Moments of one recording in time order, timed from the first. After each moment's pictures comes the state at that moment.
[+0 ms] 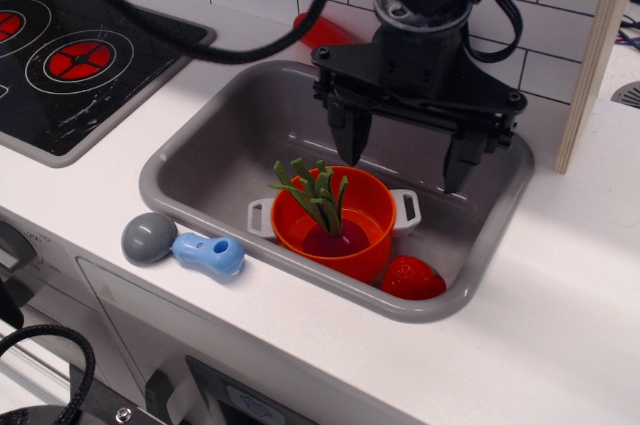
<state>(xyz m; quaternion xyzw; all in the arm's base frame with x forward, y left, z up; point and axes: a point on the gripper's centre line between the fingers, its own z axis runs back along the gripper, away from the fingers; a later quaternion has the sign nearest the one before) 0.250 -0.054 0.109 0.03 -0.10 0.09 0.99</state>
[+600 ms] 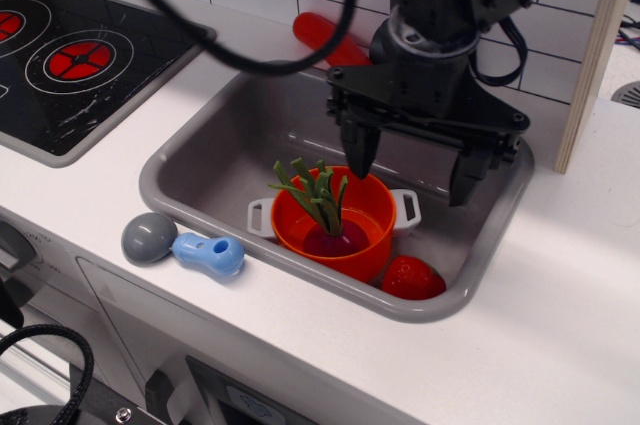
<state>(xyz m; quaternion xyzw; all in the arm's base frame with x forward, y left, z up) 0.266 -0.045 0.089 0.04 -0.09 0.11 0.99</state>
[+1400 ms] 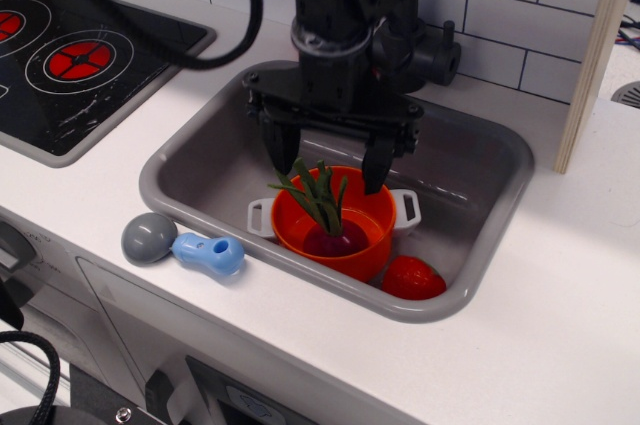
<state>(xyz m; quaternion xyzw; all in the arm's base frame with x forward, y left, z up) 0.258 0.000 0.069 0.05 -0.08 0.12 0.99</state>
